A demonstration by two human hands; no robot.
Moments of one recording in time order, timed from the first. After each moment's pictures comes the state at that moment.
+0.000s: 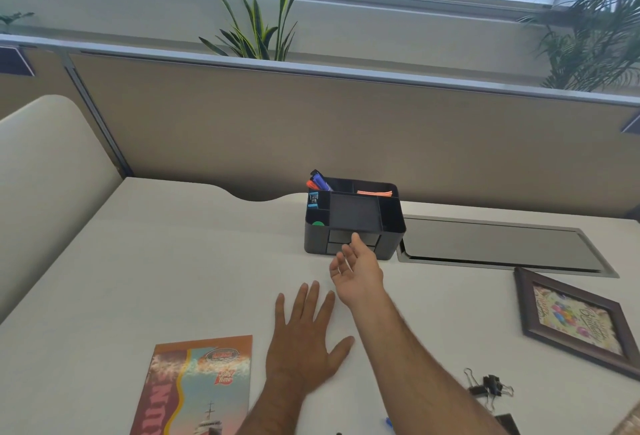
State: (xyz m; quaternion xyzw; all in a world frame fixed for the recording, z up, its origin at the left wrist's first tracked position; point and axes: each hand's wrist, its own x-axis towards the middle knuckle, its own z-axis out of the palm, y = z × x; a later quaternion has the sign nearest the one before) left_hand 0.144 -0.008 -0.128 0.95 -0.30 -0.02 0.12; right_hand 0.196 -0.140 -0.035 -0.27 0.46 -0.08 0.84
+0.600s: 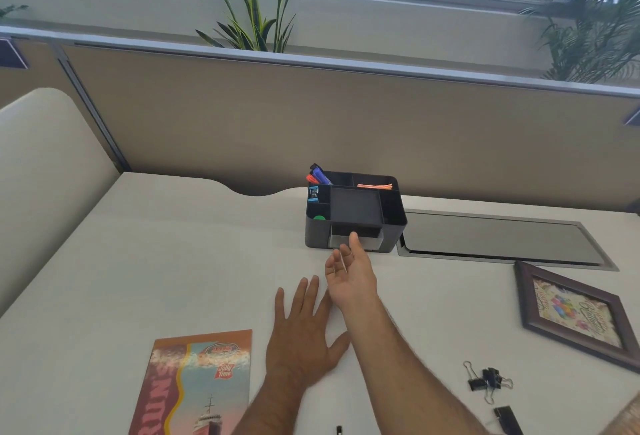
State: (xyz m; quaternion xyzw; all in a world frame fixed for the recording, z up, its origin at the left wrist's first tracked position) left_hand 0.145 -0.008 -0.131 0.95 -0.31 -0.02 0.11; right_hand 0.192 -0.127 -0.051 -0.19 0.46 -0.11 0.86
